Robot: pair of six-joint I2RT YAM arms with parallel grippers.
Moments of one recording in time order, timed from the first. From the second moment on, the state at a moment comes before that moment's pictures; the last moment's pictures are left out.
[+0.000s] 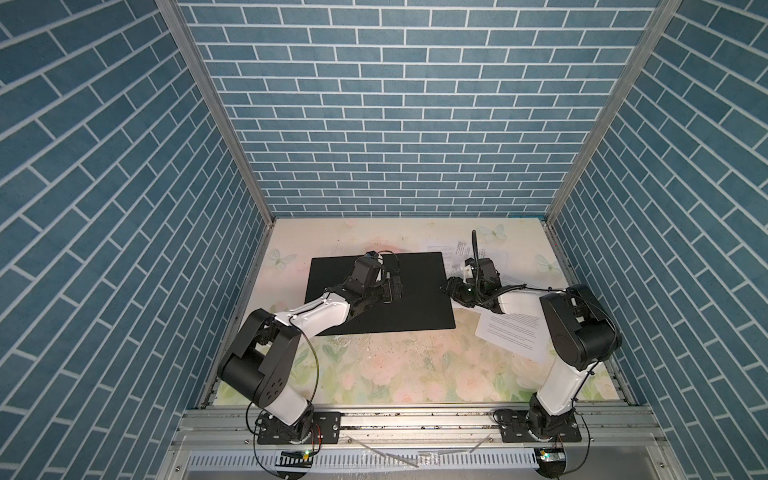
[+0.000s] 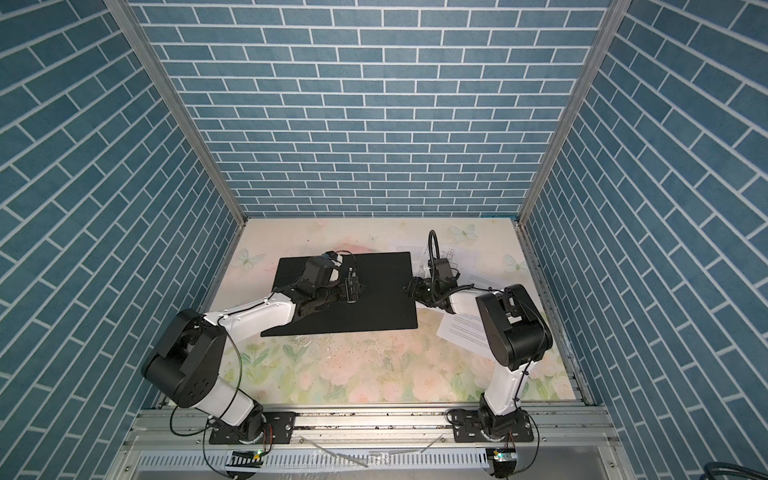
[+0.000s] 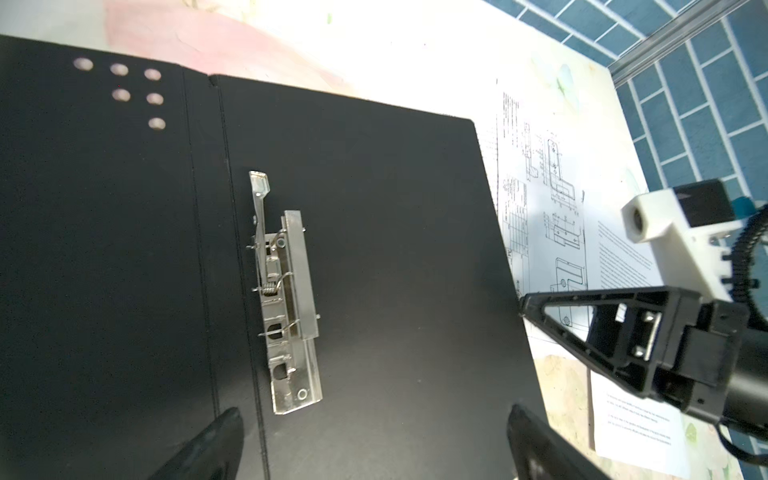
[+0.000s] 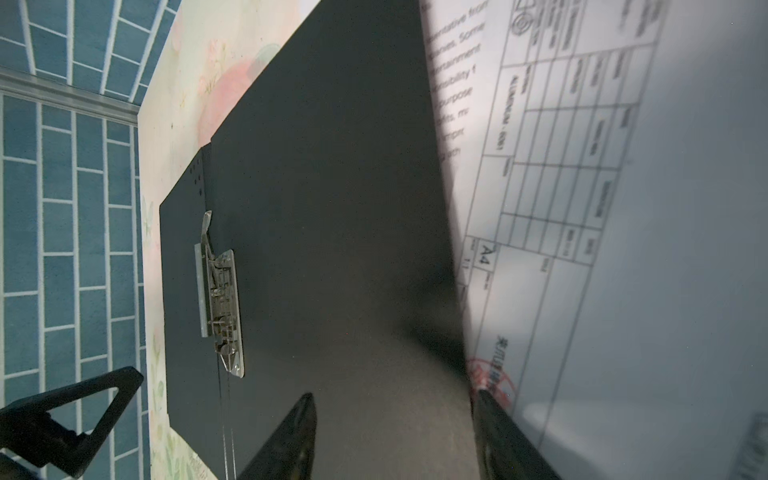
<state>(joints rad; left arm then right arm) -0.52 1.57 0.87 -0.02 0.11 -0.57 0.43 1.80 0.86 0.14 -0.39 0.73</state>
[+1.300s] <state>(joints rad) -0.88 1.94 1.41 -0.21 0.03 -0.44 0.06 1.16 0.60 -0.28 0.06 0.66</state>
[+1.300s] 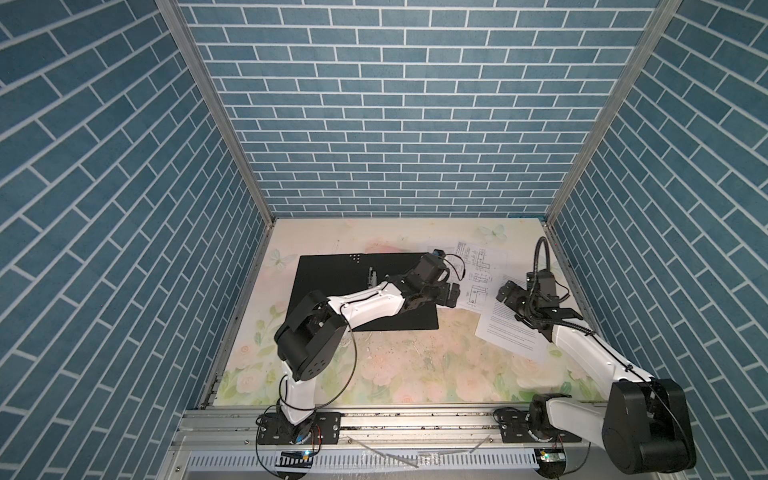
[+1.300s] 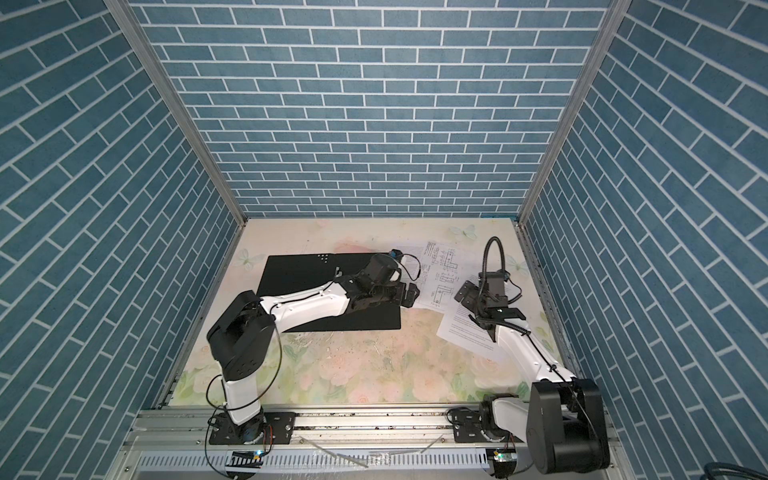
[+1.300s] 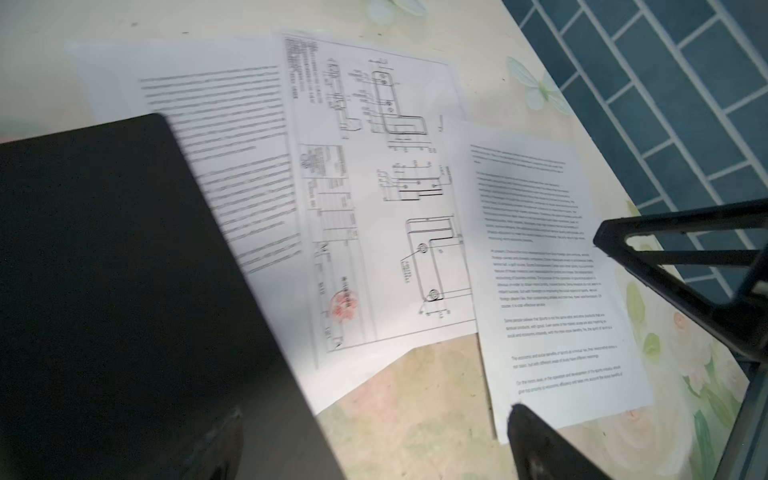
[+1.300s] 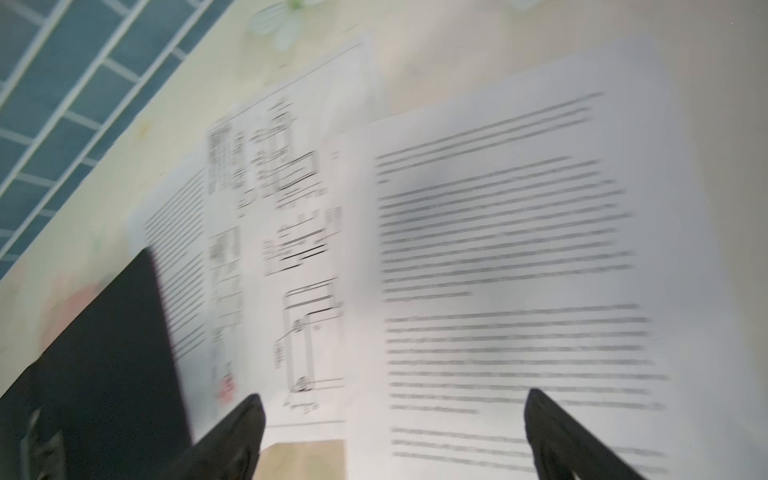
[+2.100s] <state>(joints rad) -0.99 2.33 1.92 -0.51 0.14 -0.38 -0.38 1.39 0.61 -0.26 -0.18 0.54</state>
